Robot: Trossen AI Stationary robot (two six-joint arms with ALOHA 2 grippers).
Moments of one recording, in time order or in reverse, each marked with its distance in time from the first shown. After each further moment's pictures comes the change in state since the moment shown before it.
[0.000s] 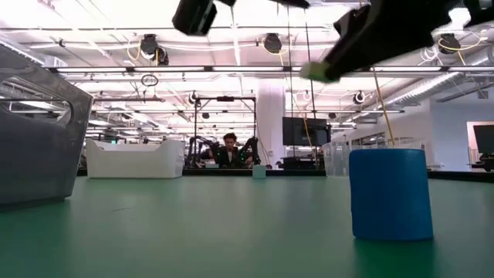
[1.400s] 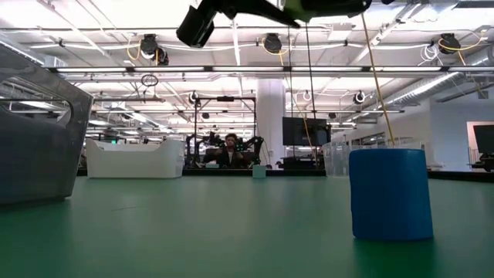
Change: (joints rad) left arm 0.074 -0.025 0.002 -0.083 -0.041 -0.100; right arm 0.002 -0.093 0.001 0.187 0.105 -0.129
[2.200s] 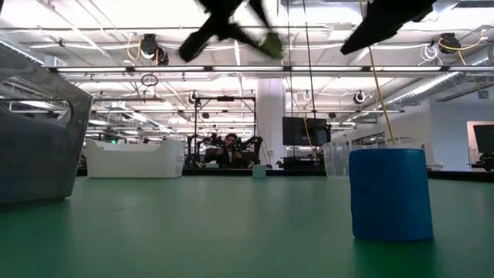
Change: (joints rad) left arm 0.132 -0.064 0.000 -0.170 -0.001 0.135; right arm -0.081 -0.238 0.001 -0.565 -0.006 0.315
